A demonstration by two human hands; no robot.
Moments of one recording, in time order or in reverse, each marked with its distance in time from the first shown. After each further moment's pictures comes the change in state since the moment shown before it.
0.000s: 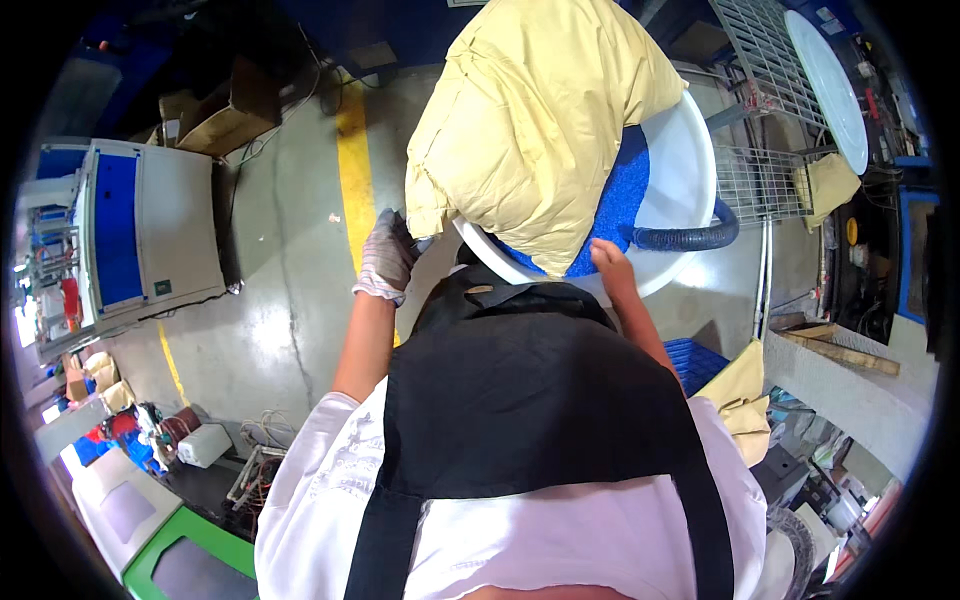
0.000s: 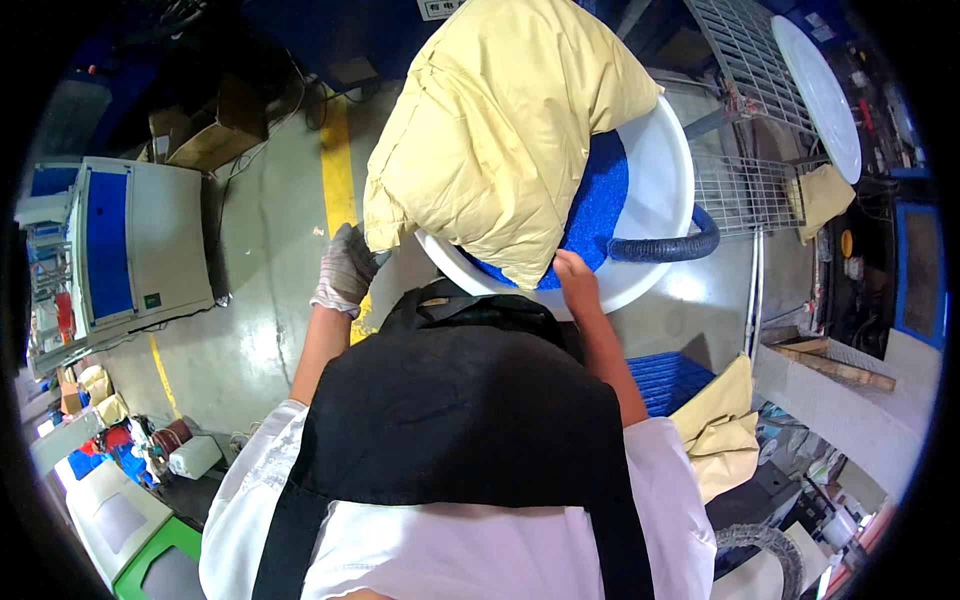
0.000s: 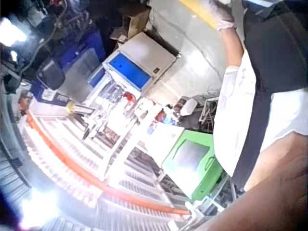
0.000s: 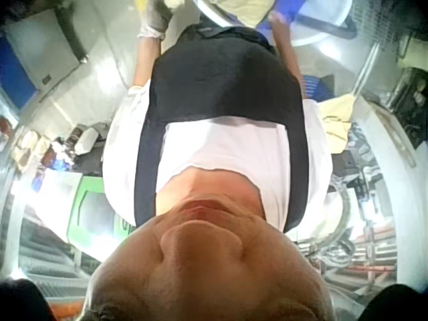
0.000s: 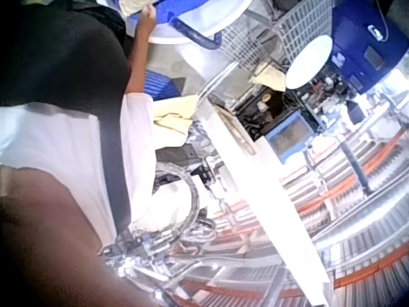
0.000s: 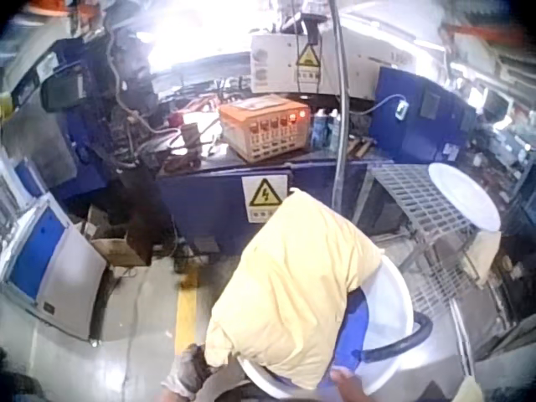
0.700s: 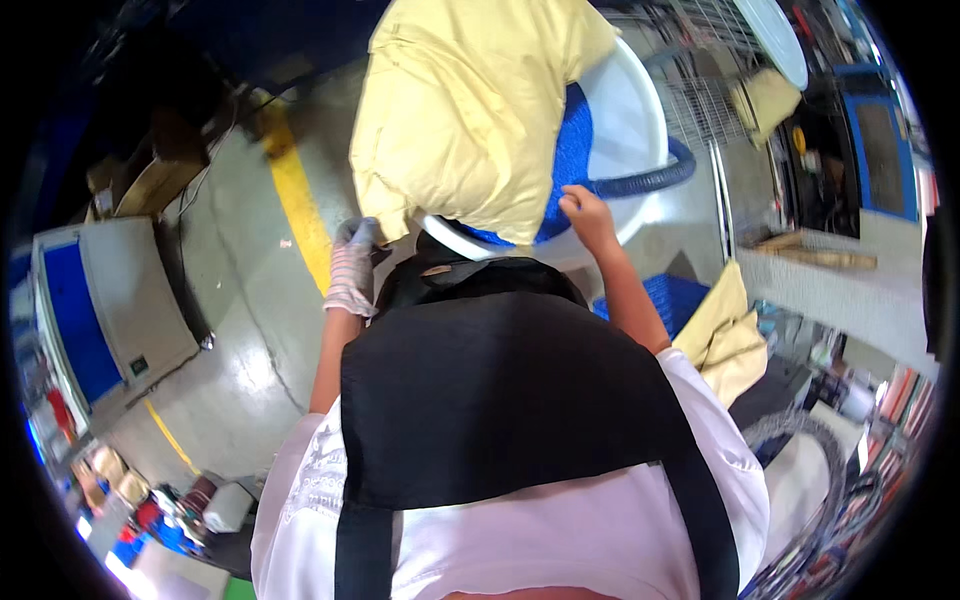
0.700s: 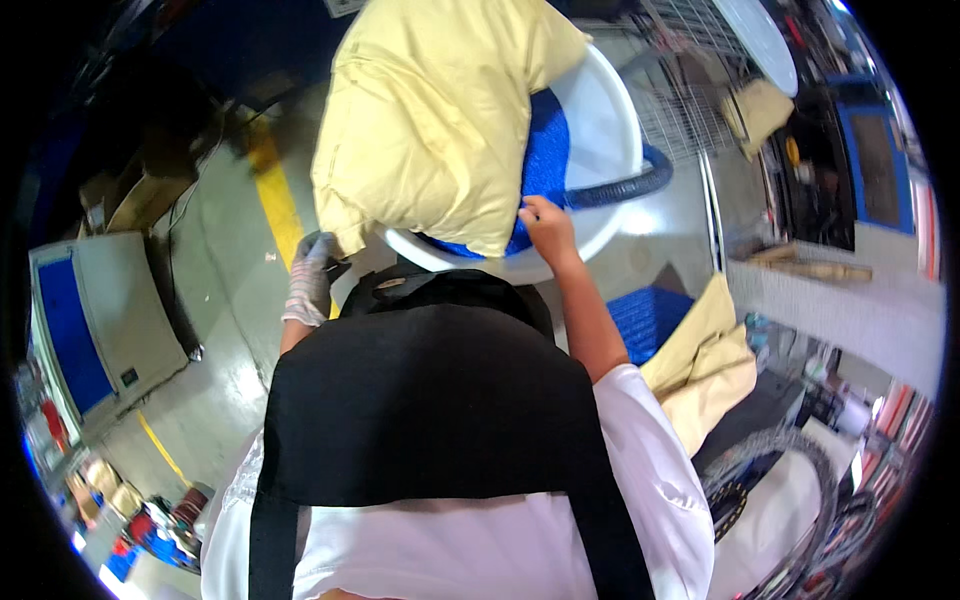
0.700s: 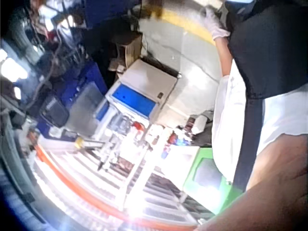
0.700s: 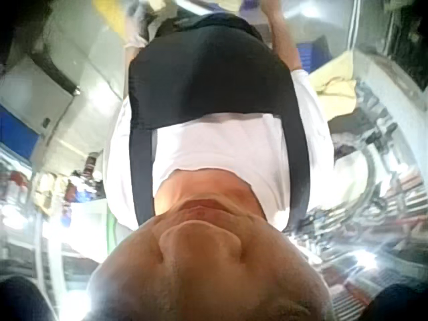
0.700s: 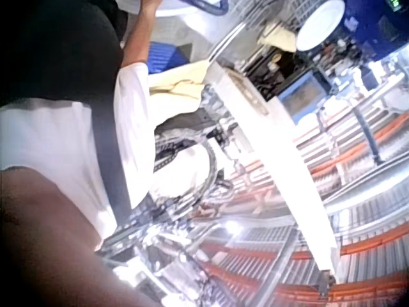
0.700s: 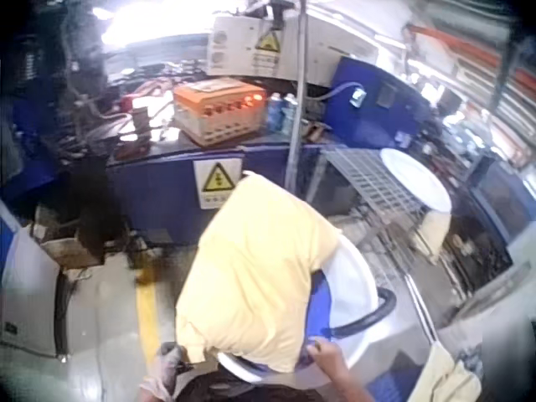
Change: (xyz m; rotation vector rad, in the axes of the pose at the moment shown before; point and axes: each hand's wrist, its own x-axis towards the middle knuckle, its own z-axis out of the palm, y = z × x) left_hand 0.010 0.009 -0.015 0.580 0.092 0.111; right_hand 0.004 -0.050 0.003 -0.397 0.250 -0.214
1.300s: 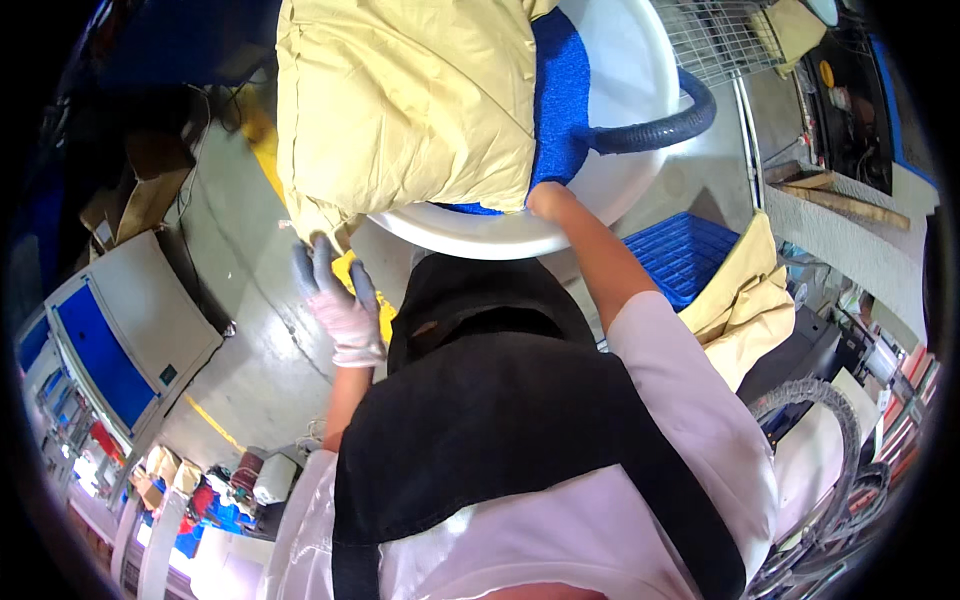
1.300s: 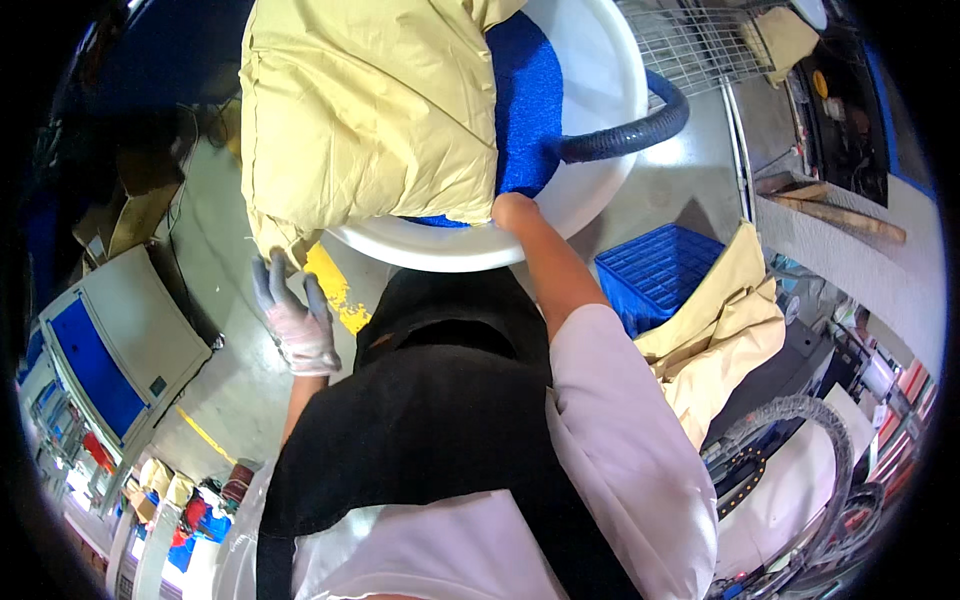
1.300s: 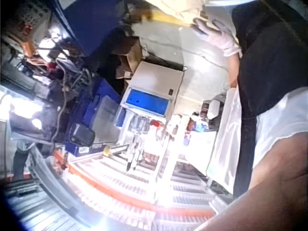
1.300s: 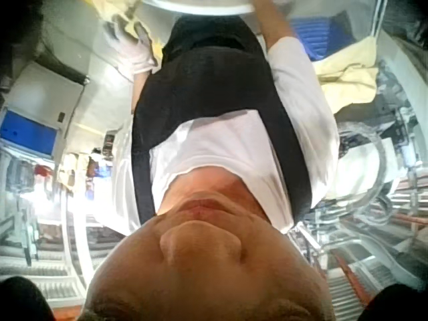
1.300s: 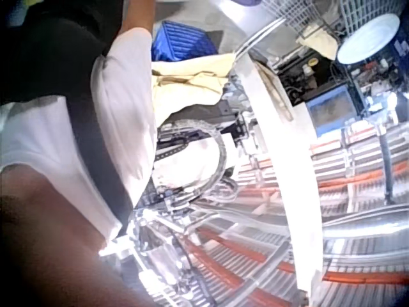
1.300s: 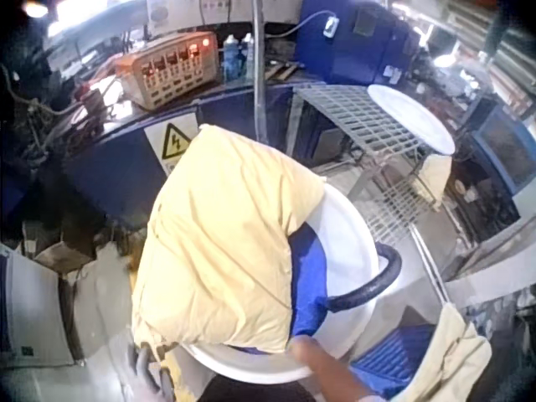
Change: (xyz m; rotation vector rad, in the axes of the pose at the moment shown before) left_hand -0.042 -0.023 0.045 1.151 0.271 0.941; right_hand 0.014 0.127 0.106 -0.448 -0.876 0.353
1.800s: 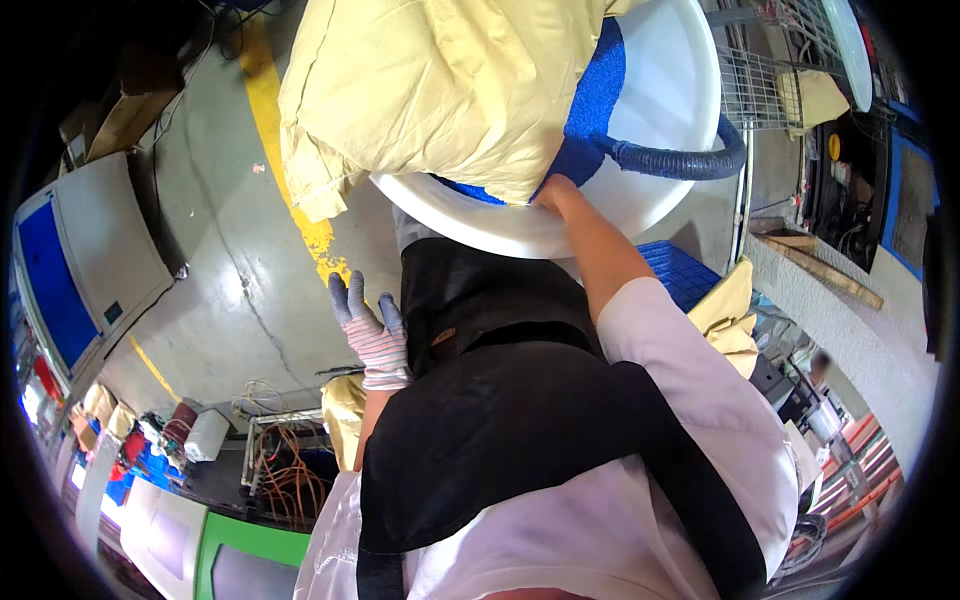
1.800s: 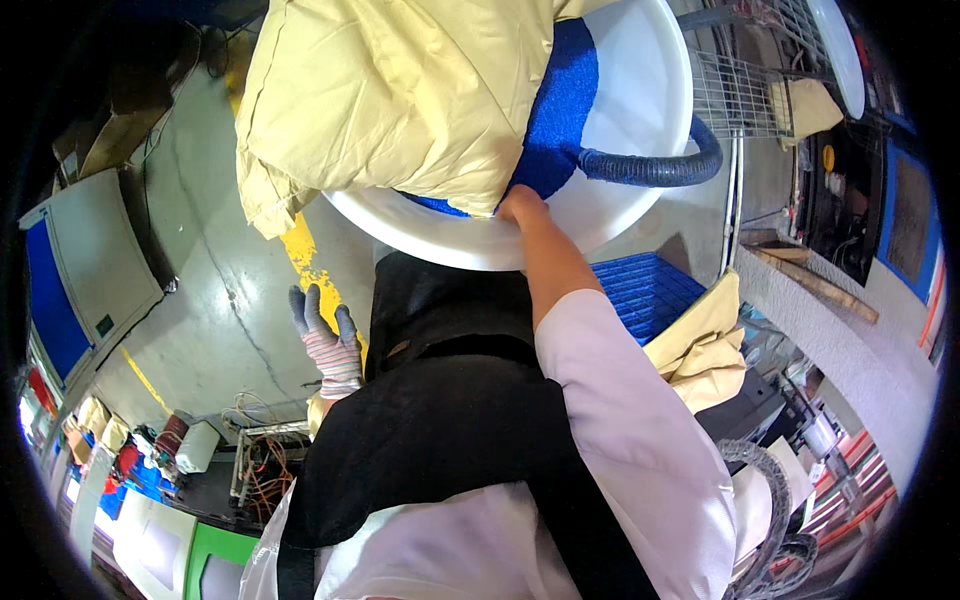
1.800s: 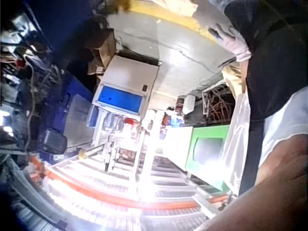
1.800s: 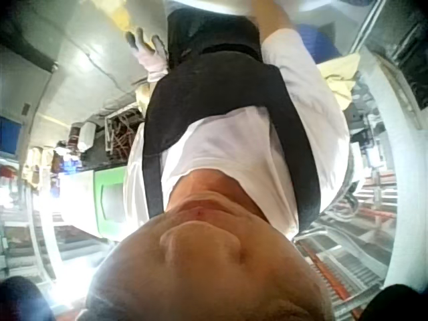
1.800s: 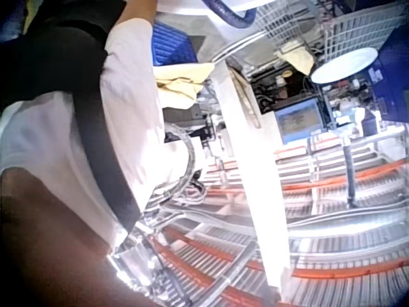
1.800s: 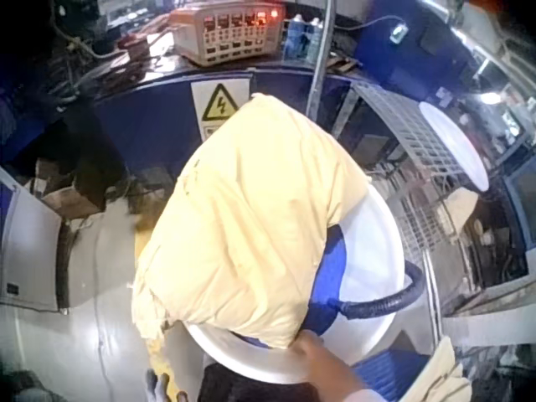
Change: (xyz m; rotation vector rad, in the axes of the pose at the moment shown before) left_hand -0.125 0.008 0.040 -0.122 -0.072 -0.461; right_hand 0.066 0.014 0.020 0.025 -0.213 0.274
